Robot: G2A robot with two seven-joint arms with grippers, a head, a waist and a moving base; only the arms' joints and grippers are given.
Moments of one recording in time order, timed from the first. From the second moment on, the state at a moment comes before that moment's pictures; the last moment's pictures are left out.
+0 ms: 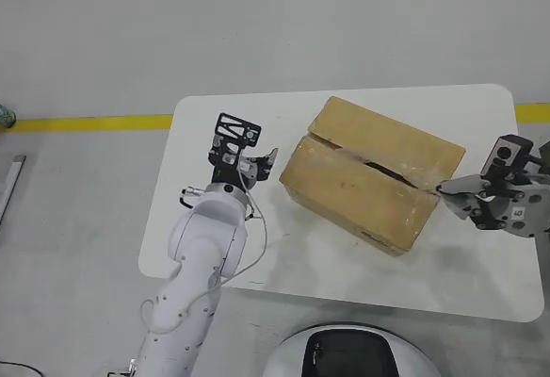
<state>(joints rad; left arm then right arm) 0.89 -1.33 -1.15 -1.87 1.60 0.00 -0.77 -1.29 -0.81 1.78 -2.05 1.35 0.79 0.74</state>
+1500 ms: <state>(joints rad) 1.05 -1.32 -1.27 -1.99 1.58 -0.01 -0.80 -0.75 -0.59 1.57 -1.85 1.03 0.72 0.78</state>
